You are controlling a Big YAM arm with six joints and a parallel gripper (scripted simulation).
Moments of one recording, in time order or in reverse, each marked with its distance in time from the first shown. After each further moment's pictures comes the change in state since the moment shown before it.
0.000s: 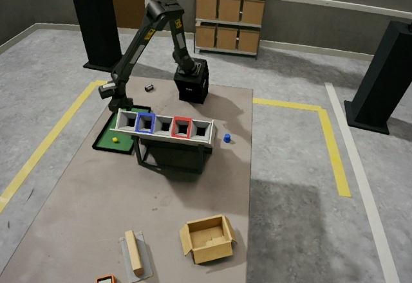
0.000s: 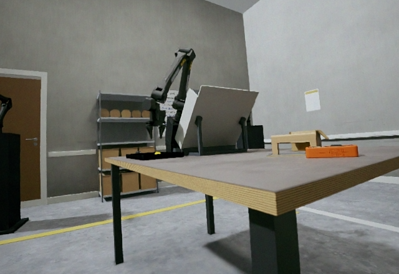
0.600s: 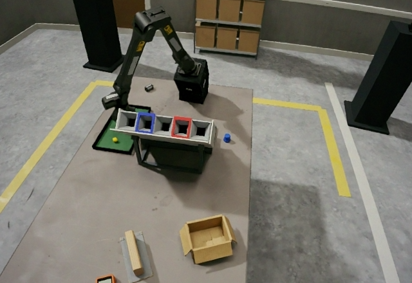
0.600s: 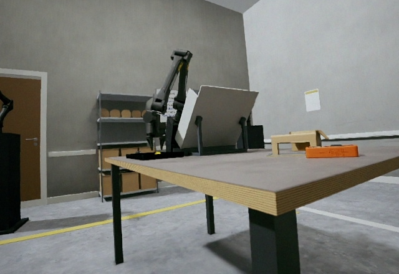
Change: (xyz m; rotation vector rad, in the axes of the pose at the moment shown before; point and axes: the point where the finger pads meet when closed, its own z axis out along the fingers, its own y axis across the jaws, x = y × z) arm 0.004 0.003 0.065 -0.015 0.010 0.011
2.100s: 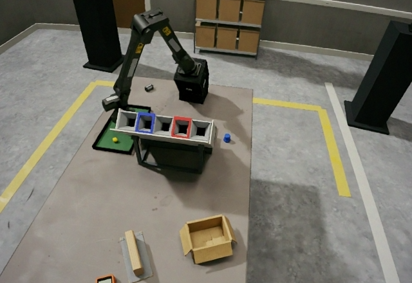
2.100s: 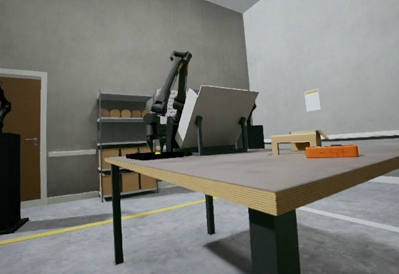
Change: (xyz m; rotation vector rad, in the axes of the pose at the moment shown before) arm -0.004 -0.002 0.011 0.008 -0.008 -0.002
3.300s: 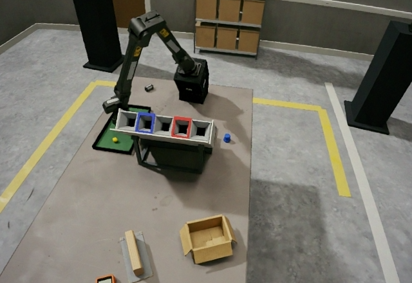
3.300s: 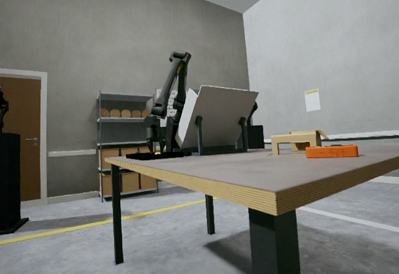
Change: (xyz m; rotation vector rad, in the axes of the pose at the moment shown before) arm 0.001 0.000 0.015 -0.003 0.003 0.002
